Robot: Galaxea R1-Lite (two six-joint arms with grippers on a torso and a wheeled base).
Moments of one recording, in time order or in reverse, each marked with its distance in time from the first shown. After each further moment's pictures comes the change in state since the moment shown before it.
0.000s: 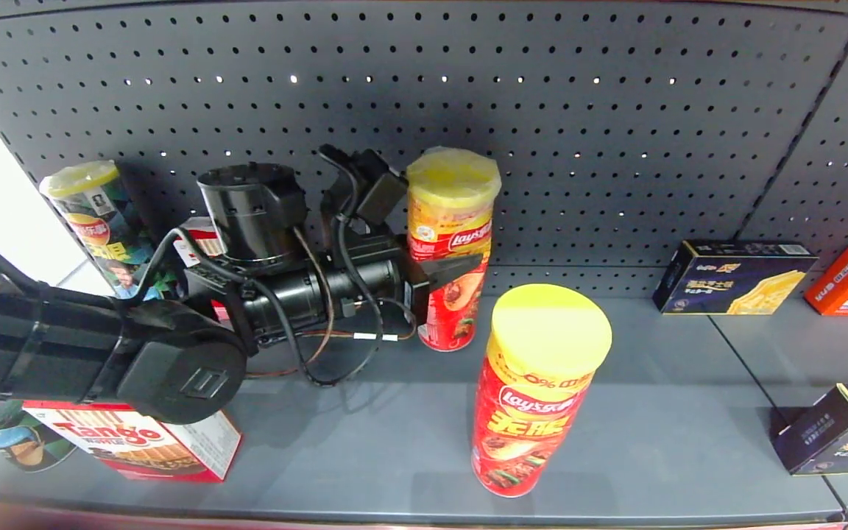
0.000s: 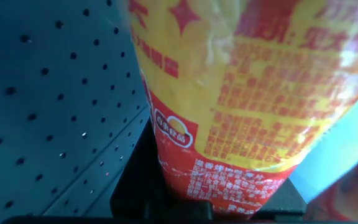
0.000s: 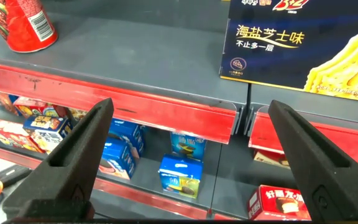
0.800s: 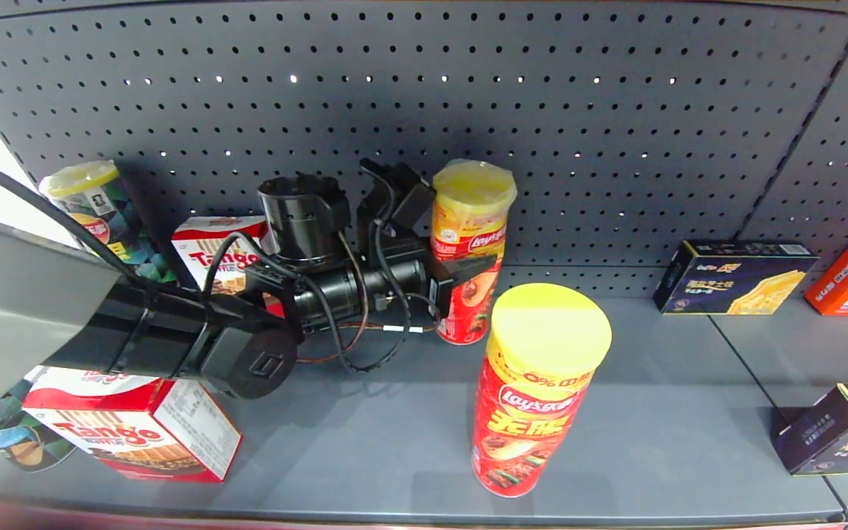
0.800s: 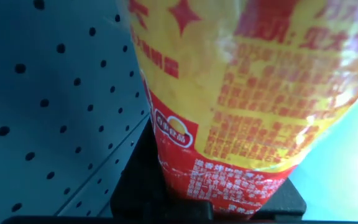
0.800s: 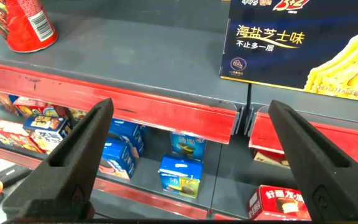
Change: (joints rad) left arm -0.003 0.129 -0.120 -0.002 0.001 -0.002; right arm 0.000 0.000 0.000 0.000 0.000 0.000
